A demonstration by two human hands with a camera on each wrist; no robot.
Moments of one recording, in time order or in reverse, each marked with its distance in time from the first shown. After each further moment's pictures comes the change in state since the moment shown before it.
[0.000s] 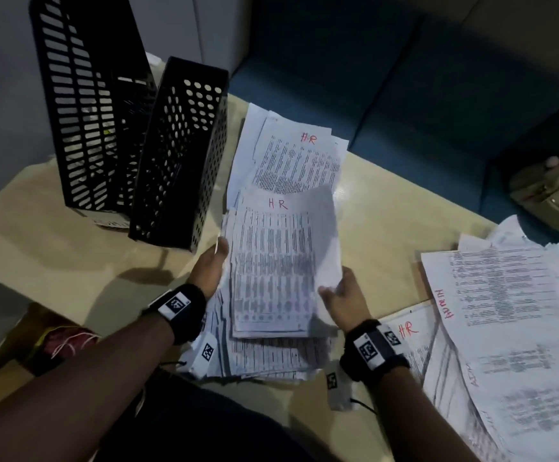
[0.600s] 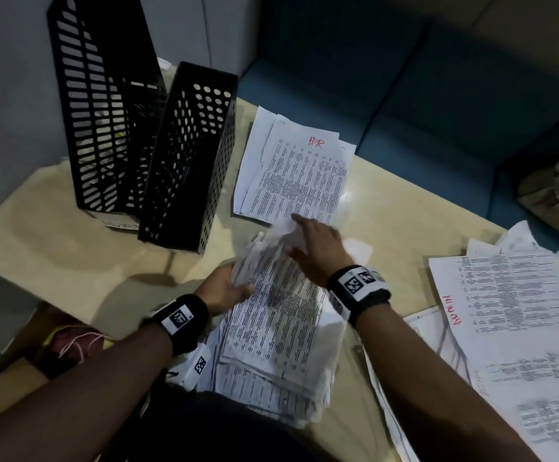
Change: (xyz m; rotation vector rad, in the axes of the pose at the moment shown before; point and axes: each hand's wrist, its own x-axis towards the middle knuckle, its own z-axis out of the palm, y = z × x) left_hand -0.015 -0.012 -0.005 0.167 -0.242 0.047; right_hand 0.052 -0.074 0.012 -0.648 -0.042 -0.573
